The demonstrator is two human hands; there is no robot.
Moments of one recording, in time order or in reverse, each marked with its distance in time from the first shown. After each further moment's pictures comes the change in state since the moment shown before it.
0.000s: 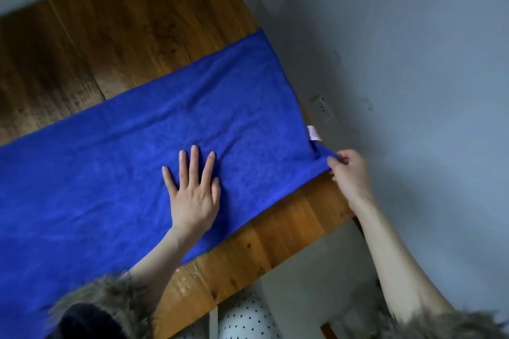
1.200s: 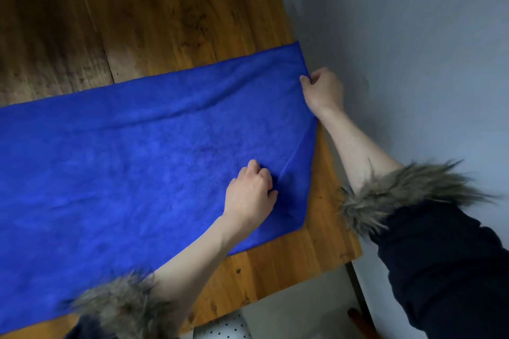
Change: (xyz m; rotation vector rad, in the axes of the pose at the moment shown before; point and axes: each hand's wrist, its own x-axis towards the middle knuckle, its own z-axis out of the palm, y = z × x) left_hand 0.052 0.093 -0.042 -0.380 -0.330 -0.066; right_hand 0.102 -0.169 0.077 -0.376 -0.022 -0.453
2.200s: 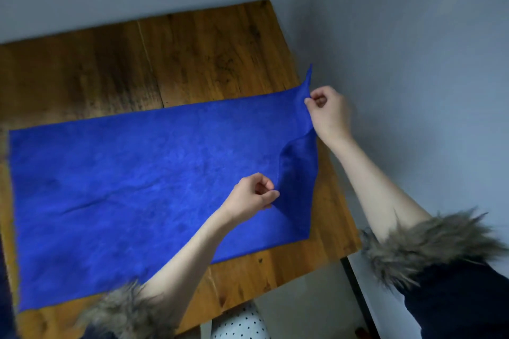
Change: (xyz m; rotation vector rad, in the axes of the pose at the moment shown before) left_hand -0.051 -0.027 -0.071 -0.874 -0.197 -0.061; right_hand -0.087 -0.062 -0.055 0.174 0.125 -0.164
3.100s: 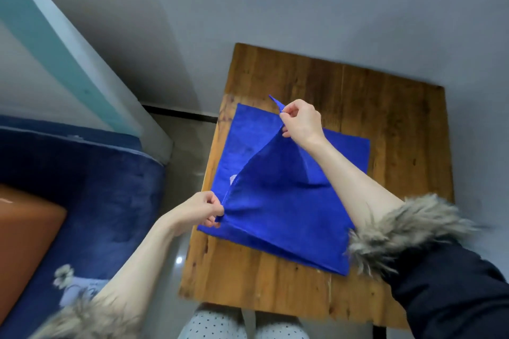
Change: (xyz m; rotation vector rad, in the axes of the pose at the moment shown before) left_hand -0.243 -0.177 -0.287 -0.274 0.294 -0.315; right_hand -0.177 -0.293 0.246 -0.001 -0.530 -0.253
